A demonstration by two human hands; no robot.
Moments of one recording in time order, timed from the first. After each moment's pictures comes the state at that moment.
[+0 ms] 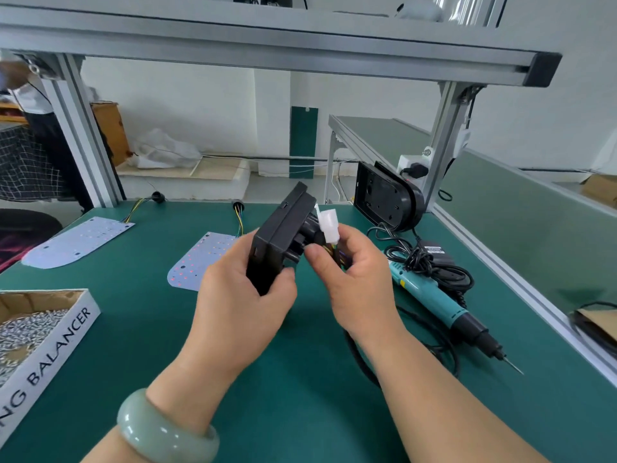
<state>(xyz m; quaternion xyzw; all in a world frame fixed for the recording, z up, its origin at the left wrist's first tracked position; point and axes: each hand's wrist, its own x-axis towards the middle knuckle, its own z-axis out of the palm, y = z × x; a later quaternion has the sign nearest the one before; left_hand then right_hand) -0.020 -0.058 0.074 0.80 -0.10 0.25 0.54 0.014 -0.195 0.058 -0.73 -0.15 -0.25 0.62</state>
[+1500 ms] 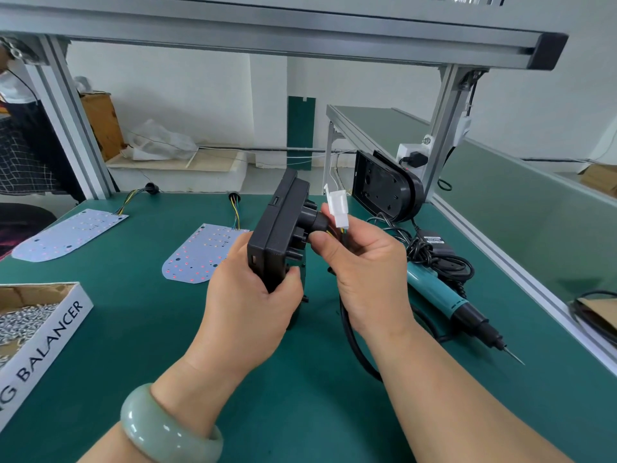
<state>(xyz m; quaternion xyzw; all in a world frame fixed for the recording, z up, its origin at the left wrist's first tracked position) -0.026 -0.074 0.075 0.79 -0.05 0.21 0.57 0.006 -0.196 0.065 -0.61 -0.16 -0.22 0.74</state>
